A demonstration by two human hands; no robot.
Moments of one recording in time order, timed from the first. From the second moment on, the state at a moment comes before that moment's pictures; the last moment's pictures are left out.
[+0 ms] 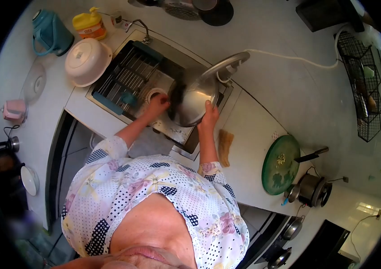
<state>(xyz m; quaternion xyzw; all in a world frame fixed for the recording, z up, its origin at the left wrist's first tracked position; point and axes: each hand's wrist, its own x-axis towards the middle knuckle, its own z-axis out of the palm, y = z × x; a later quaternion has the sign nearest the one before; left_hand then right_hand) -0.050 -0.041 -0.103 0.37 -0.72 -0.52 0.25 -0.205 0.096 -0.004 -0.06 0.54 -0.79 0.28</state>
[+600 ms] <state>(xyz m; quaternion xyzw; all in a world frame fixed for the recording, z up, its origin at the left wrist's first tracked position) 0.018 -0.082 -0.103 0.37 -0.19 -0.87 0.26 -0.187 0.079 0.002 -0.47 0.76 -0.38 0.23</state>
